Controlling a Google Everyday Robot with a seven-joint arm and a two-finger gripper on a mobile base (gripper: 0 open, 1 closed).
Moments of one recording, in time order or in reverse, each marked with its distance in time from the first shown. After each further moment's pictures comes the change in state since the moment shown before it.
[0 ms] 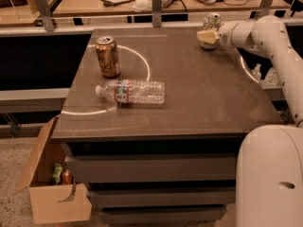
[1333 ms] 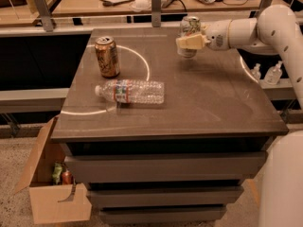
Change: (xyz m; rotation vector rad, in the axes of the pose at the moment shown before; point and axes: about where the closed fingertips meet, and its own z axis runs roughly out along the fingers) arm -0.036 0.157 -0.063 -0.532 -0.024 -0.002
